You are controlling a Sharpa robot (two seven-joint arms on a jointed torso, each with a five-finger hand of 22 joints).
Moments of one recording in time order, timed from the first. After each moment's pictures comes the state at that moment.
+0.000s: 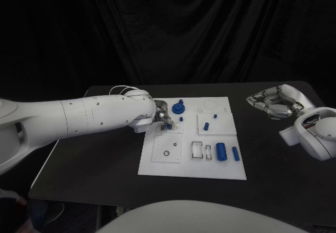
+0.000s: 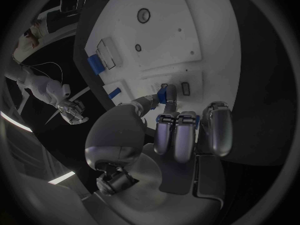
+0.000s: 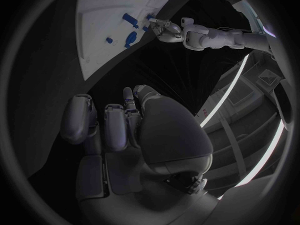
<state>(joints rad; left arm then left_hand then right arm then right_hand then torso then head) 1.27 -0.66 -0.21 1.34 -1.03 0.04 -0.51 1.02 0.01 0.51 0.02 0.36 1.01 0.06 0.24 0.88 1.46 -0.02 1.57 1.31 1.47 -0.07 1.58 1.31 0.07 1.37 0.05 1.43 1.31 1.32 -1.00 -0.25 1.56 -0.75 -0.49 0.13 1.40 -0.01 0.16 0.24 0.57 1.02 0.10 0.11 0.24 1.39 0.02 1.45 1.31 1.47 -0.05 1.34 1.31 0.07 1.43 0.06 1.18 1.31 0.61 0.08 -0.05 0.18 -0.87</state>
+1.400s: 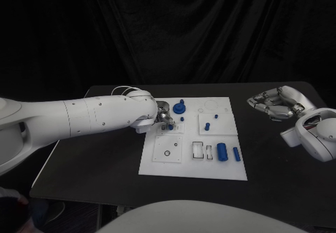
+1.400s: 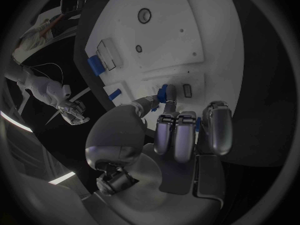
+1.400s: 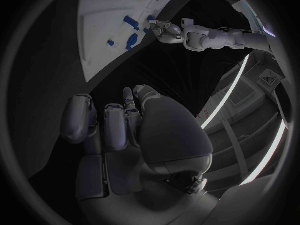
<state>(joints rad) 1.26 -0.65 -0.21 1.34 -1.03 0.04 -0.50 1.02 0.01 0.51 0.02 0.35 1.02 0.05 0.24 0.88 1.46 -0.02 1.57 1.31 1.47 -0.07 1.58 1.31 0.07 1.37 0.05 1.43 1.31 1.32 -1.00 -0.25 1.56 -0.76 -0.47 0.11 1.40 -0.01 0.16 0.24 0.57 1.01 0.10 0.10 0.24 1.39 0.02 1.45 1.31 1.47 -0.05 1.34 1.31 0.07 1.43 0.06 1.18 1.31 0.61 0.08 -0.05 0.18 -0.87</state>
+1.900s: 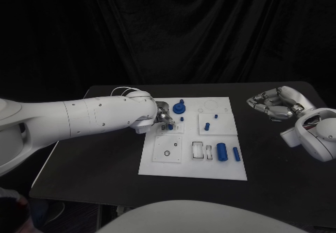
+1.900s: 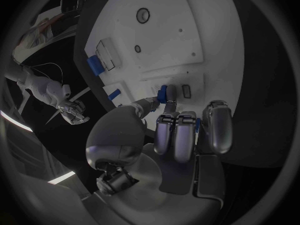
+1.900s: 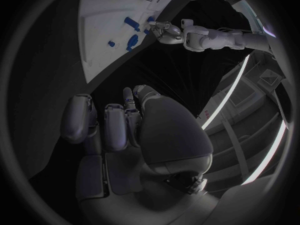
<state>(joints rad) 1.25 -0.65 -0.21 1.33 -1.03 0.03 -0.49 1.01 0.01 0.51 0.01 0.40 1.02 0.05 0.22 0.90 1.46 -0.02 1.57 1.31 1.47 -0.07 1.58 1.31 0.07 1.36 0.05 1.42 1.31 1.32 -1.00 -0.25 1.56 -0.76 -0.47 0.10 1.40 0.00 0.16 0.24 0.57 1.01 0.10 0.10 0.24 1.39 0.02 1.45 1.31 1.47 -0.05 1.34 1.31 0.07 1.43 0.06 1.18 1.31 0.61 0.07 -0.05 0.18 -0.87</state>
